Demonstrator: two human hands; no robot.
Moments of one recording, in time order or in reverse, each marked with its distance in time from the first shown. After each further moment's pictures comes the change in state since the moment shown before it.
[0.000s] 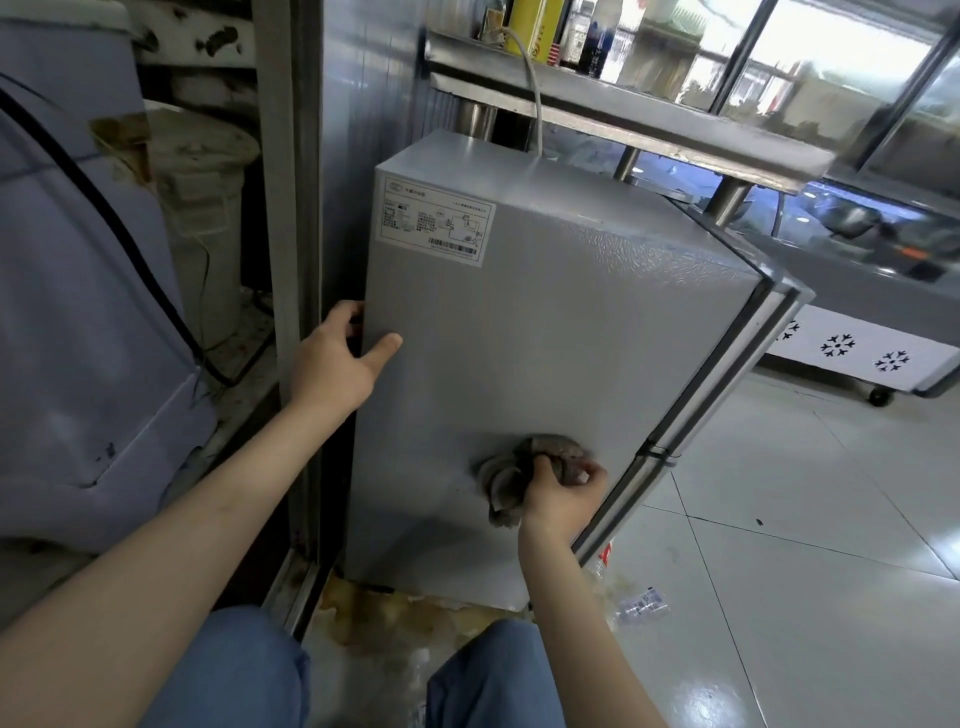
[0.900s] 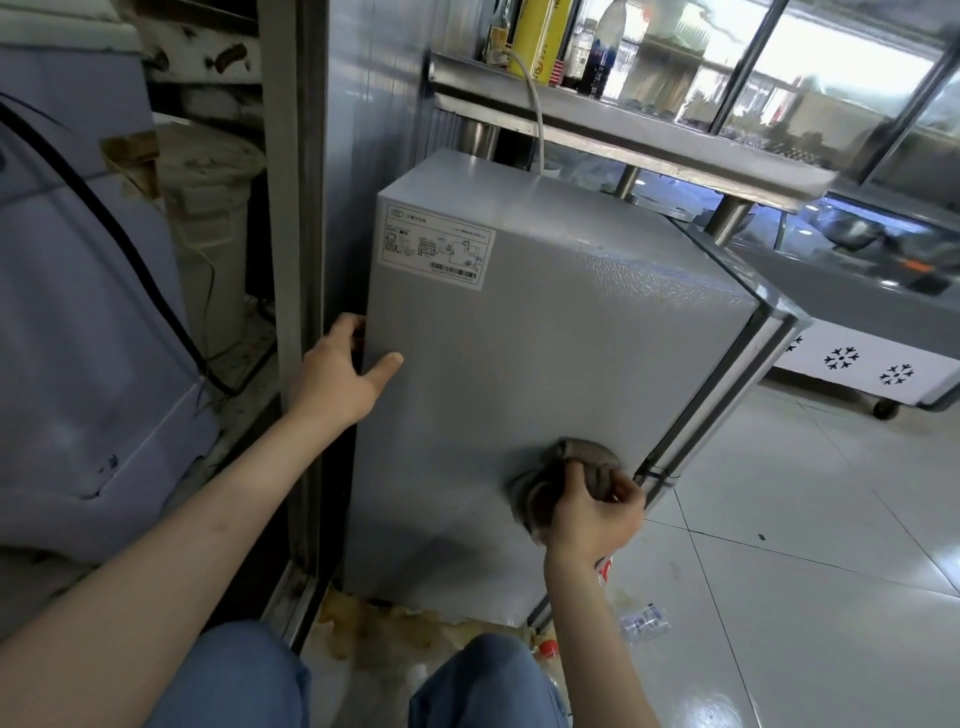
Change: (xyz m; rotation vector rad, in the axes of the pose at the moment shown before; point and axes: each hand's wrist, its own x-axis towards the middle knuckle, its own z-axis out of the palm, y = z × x) left_hand 0.004 0.006 -0.006 0.111 -0.055 -0.009; right_hand 0.018 -0.018 -0.016 -0.020 0.166 -0.213
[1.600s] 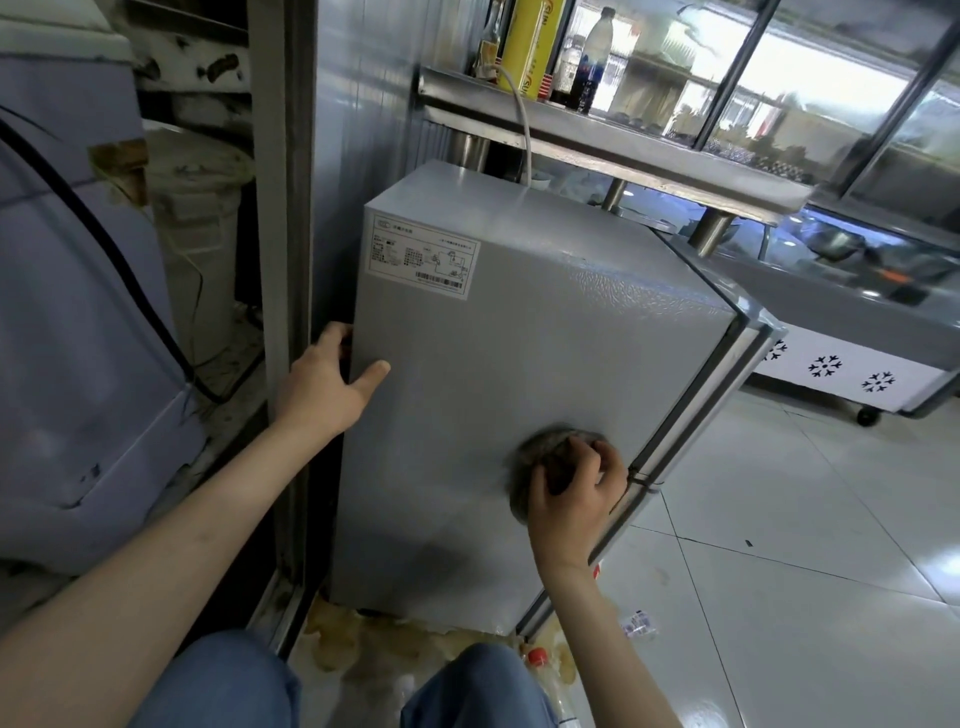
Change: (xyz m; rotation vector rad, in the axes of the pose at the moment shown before) left_hand -0.001 0.001 0.001 0.023 -0.003 0.006; right_hand 0.014 0.004 -0.004 -0.312 -0.258 -0.822
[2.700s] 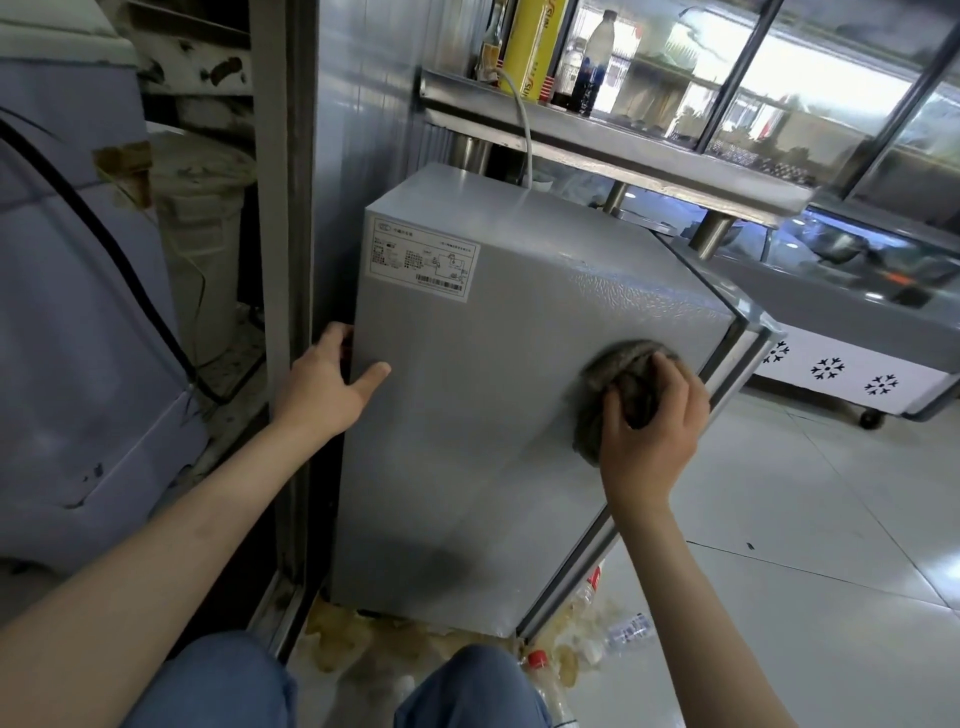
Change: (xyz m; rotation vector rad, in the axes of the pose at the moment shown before) left_hand 0.000 0.002 -0.003 0.010 -0.011 0.006; right_hand 0.086 -0.020 -0.043 0.050 0.178 -0.170
